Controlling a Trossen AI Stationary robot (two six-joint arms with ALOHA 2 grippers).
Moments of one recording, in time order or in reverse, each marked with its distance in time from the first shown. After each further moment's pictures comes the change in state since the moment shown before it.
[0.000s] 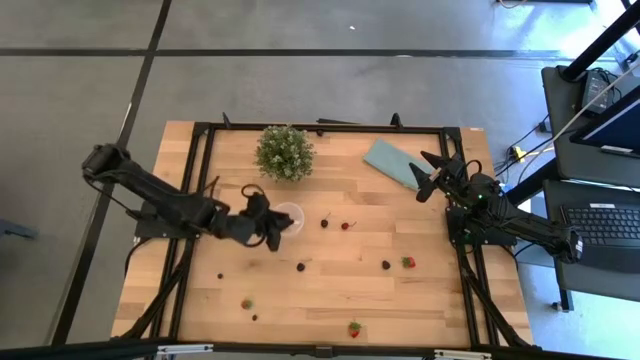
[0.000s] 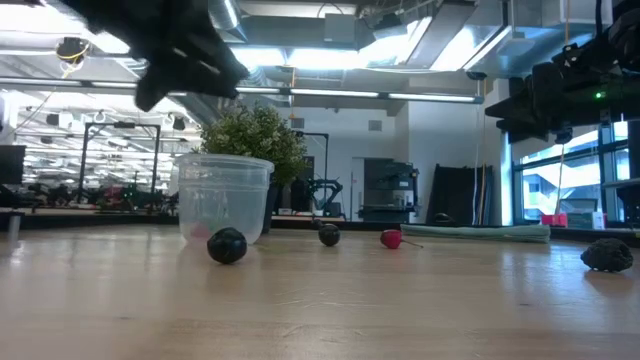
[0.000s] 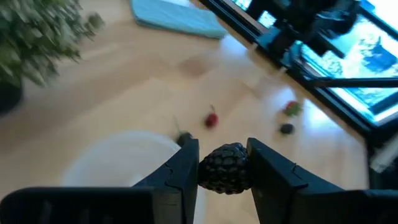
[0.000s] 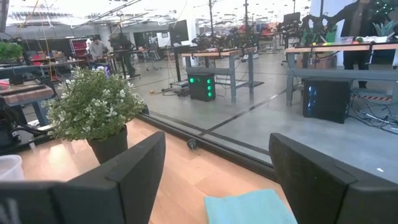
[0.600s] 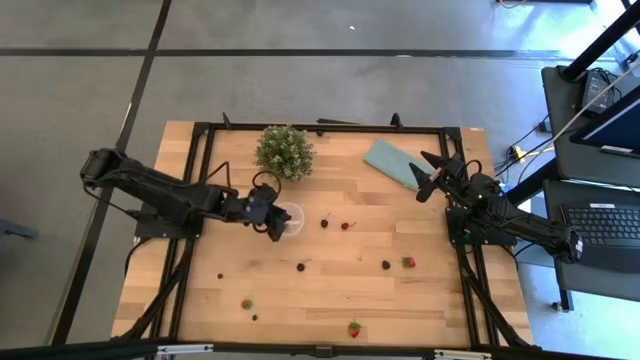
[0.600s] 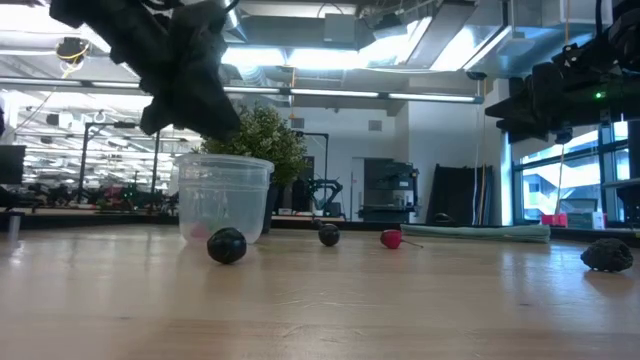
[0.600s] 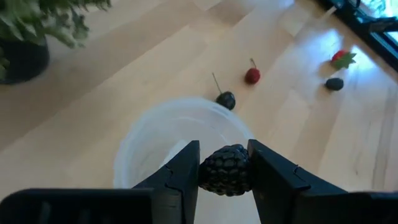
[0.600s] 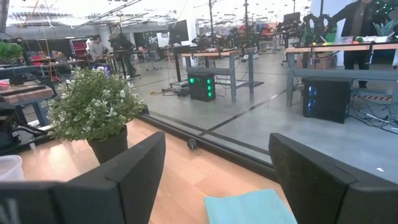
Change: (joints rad) left arm 0.185 0.015 0.039 -0.217 0.285 0.045; right arm 0.000 0.000 0.000 0.000 0.000 0.002
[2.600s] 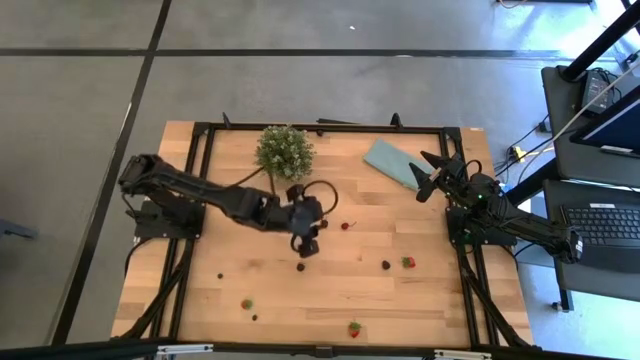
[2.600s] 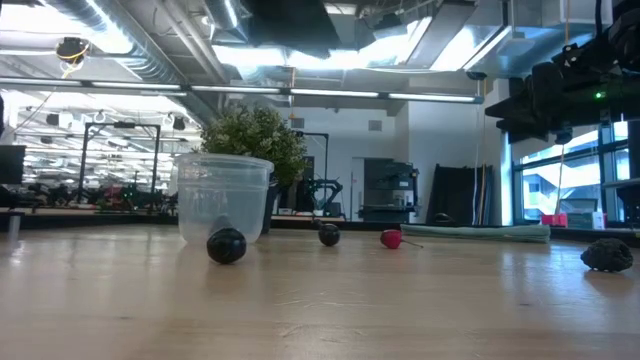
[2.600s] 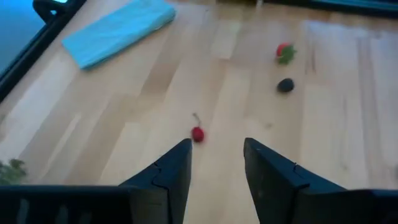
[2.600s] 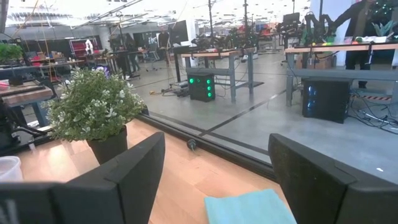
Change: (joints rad) left arm -0.087 0.397 0.646 -0.275 -0.083 0.474; right arm 0.000 0.000 0.000 0.000 0.000 0.001
